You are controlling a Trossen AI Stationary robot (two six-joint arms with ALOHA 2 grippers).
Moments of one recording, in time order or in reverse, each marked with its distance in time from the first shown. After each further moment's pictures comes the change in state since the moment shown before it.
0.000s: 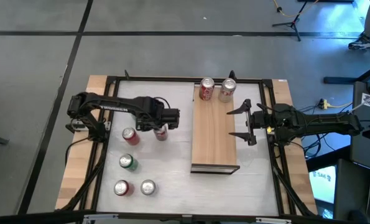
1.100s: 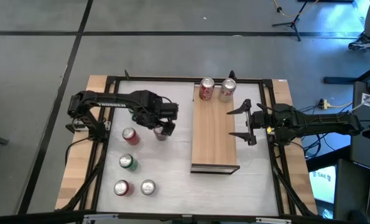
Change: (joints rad) left arm 0.030 -0.001 0.121 -0.169 0.164 0.488; right arm 0.000 0.000 0.000 0.000 0.000 0.000
